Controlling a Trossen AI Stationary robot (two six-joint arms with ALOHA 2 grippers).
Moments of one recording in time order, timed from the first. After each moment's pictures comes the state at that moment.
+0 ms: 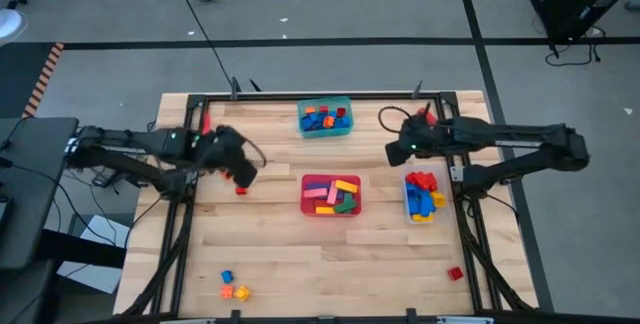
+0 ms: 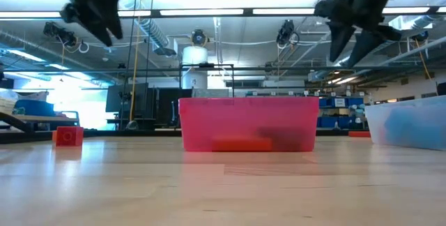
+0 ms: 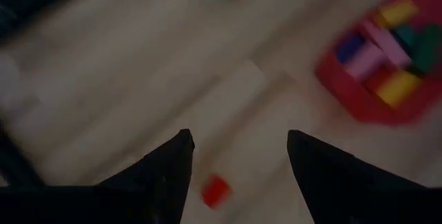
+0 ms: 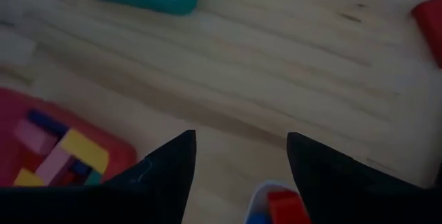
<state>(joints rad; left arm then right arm) -0.09 1.06 1.07 -1.15 -0.42 -0.86 -0.14 1.09 0.96 -1.03 0.34 1.03</state>
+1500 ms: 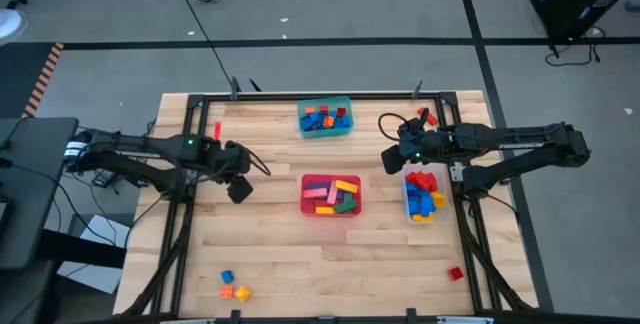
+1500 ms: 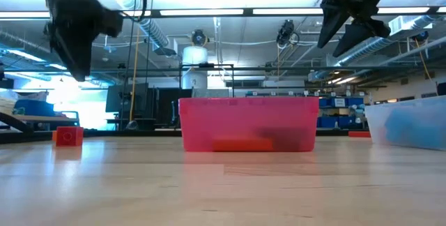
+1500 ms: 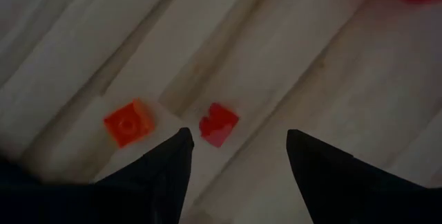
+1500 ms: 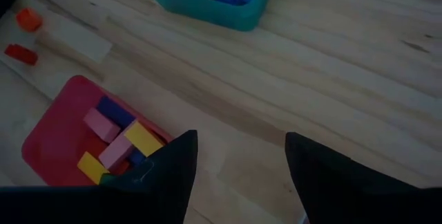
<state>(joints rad) 0.00 1.06 0.85 -1.08 -0.10 -0.70 -0.03 1.08 0.95 -0.89 0.37 0.99</state>
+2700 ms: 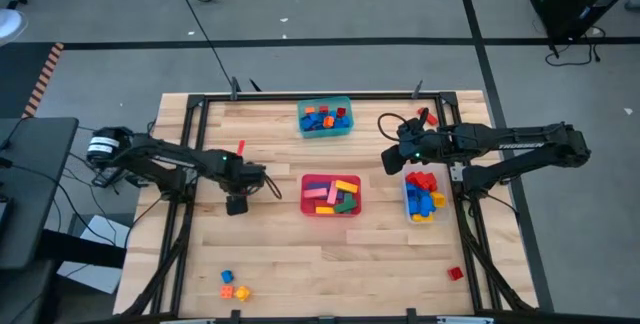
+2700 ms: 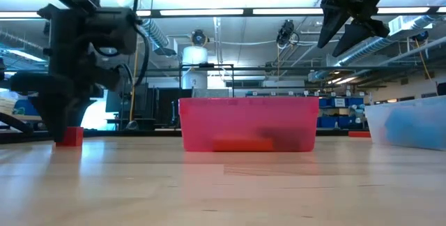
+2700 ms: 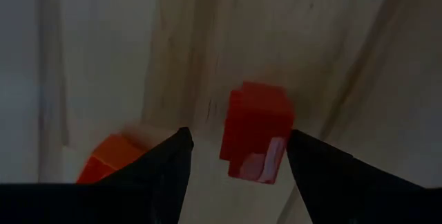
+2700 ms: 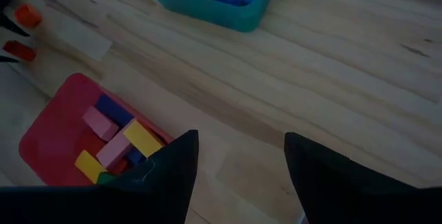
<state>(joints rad) 0.01 1.34 0.64 -0.85 -0.09 -0.23 -0.03 1.08 0.96 -0.89 0.37 0.97</state>
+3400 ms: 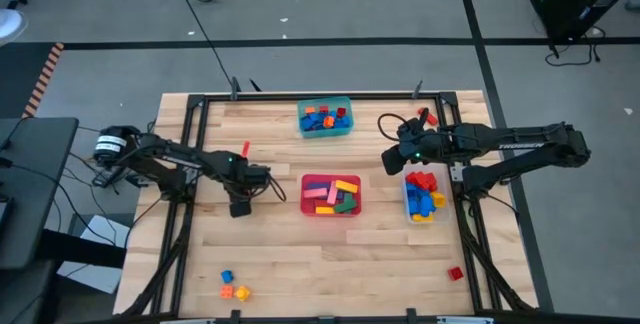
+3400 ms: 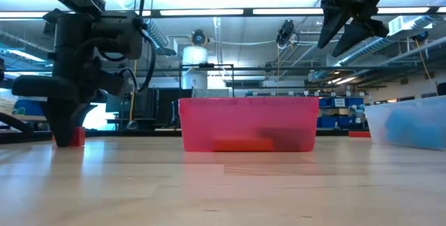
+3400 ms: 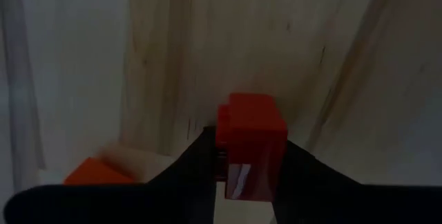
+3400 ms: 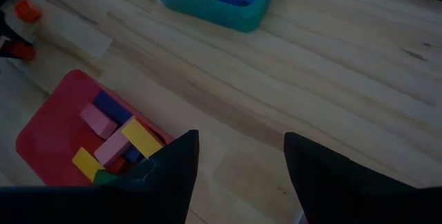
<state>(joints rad) 0.01 1.42 0.65 -0.79 -0.07 -0.22 -0.03 1.08 0.96 -0.89 0.37 0.95</state>
